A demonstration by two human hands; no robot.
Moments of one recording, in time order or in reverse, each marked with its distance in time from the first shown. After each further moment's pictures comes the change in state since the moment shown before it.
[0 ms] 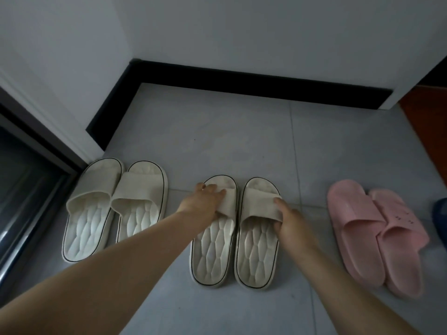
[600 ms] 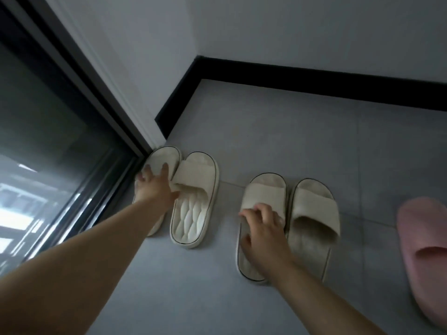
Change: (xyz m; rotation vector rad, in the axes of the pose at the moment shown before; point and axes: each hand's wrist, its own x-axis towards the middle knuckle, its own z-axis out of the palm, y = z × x) left_hand -0.084 -0.151 -0.001 -0.188 0.241 -0.768; right_hand -0.050 -0.107 0.060 0.013 -0.104 -0.550
